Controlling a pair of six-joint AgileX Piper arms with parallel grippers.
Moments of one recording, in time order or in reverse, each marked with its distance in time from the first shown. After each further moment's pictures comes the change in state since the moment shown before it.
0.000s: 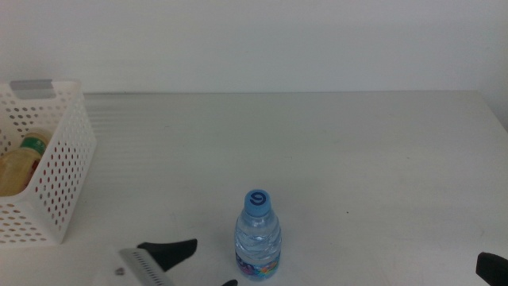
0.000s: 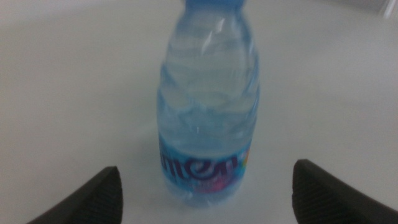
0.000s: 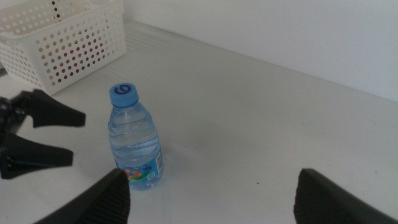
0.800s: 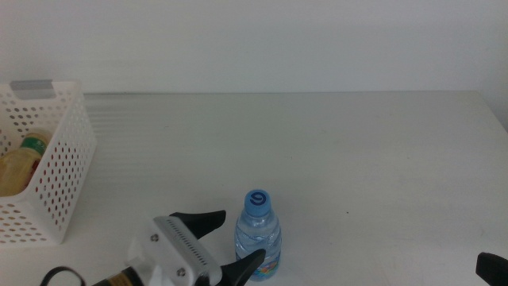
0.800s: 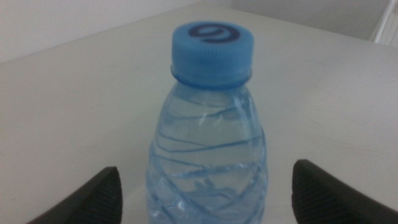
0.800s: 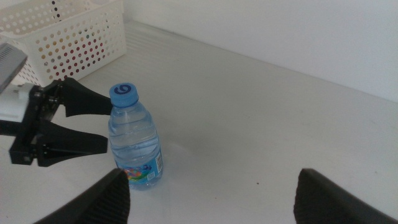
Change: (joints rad) left arm 0.000 0.114 -0.161 0.042 -0.013 -0.009; right arm 0.000 0.000 0.000 0.000 0.000 -0.001
